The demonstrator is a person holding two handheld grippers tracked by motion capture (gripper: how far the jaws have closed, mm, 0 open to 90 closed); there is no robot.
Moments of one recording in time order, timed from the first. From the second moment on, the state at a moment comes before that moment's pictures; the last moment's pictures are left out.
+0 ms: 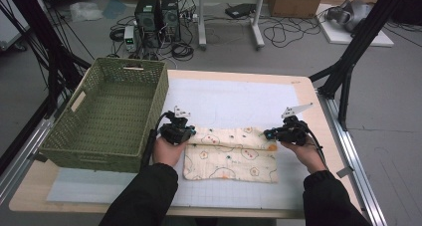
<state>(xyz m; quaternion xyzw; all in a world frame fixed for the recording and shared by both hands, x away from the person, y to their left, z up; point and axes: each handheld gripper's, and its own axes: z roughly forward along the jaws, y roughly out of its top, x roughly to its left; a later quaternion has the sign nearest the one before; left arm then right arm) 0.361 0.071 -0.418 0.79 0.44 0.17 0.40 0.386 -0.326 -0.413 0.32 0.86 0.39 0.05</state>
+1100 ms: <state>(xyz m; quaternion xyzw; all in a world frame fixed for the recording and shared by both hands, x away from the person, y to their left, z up) 0.328 0.073 -0.424 0.77 0.45 0.13 0.43 0.345 -0.332 -0.413 0.28 0.85 0.44 0.00</state>
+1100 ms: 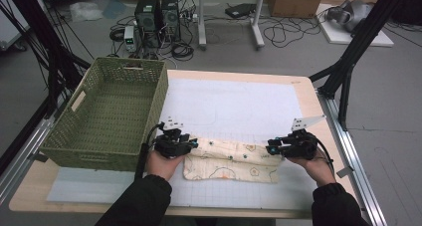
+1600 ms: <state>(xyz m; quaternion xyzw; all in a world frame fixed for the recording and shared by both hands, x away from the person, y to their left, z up) 0.287 0.082 -0.411 0.81 0.40 0.12 0.42 0.324 -0.319 -0.408 0.20 0.88 0.43 -0.06</state>
